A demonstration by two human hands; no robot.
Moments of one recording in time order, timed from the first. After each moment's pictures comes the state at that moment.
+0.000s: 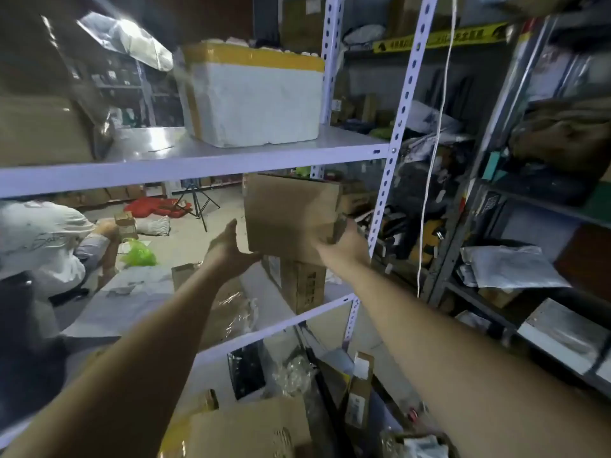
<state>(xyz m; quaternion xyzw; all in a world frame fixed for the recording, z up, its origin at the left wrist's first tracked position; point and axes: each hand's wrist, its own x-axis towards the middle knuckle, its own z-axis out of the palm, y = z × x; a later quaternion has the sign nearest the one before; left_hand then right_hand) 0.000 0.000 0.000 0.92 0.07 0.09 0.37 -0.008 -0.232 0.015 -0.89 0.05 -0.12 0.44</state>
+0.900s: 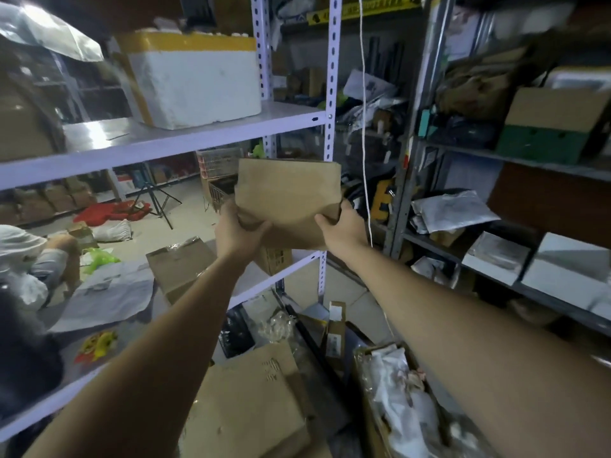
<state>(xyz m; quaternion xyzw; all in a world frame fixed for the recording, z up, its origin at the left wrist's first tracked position) -0.093 -0.085 0.011 0.82 0.02 0.17 0.55 -0.120 -0.280 0.021 -0.84 0.10 -0.17 0.50</state>
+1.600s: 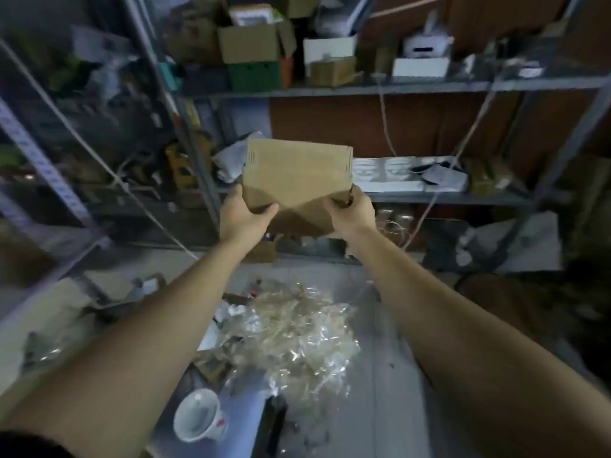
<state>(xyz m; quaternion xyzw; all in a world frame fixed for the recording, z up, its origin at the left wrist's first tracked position) -0.375 -0.455 -0.031 0.85 -0.28 -0.01 0.44 -0.518 -0.592 -0.041 -0.68 0.40 -0.33 0.52</state>
